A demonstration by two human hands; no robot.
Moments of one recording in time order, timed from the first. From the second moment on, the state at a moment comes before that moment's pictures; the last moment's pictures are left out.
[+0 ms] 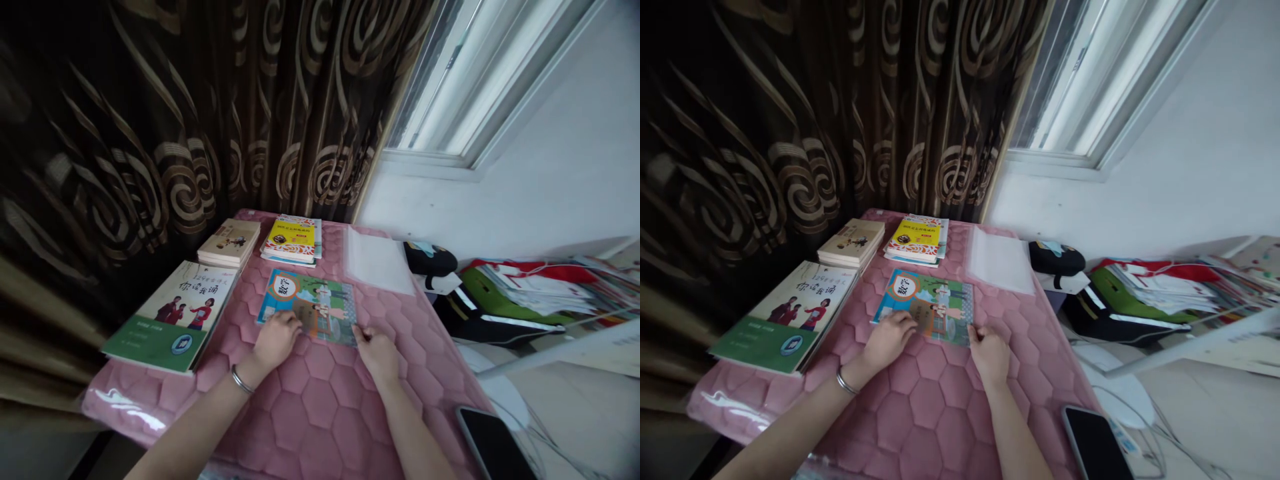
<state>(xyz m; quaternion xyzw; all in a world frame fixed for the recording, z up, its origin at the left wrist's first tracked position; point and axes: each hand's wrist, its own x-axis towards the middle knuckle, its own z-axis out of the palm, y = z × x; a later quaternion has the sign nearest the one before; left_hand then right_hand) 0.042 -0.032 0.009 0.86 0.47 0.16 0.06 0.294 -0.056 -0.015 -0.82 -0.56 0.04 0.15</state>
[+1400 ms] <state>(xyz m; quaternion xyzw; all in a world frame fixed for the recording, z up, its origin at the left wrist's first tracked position) -0.037 -0.024 -0.003 0.78 0.58 0.24 0.07 0.304 -0.076 -0.029 -0.63 -0.69 0.08 0.35</state>
